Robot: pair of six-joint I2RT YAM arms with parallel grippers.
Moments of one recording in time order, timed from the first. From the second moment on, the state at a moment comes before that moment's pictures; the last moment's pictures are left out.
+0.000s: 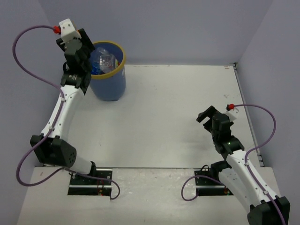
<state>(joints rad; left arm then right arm) -0.15 1.47 1.54 0.01 -0.55 -0.17 0.27 0.69 0.45 -0.30 0.38 0.78</state>
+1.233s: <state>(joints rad) -0.09 1.03 1.21 -0.17 -0.15 -0.43 0.27 0.67 0.46 -0.31 0.37 0.74</state>
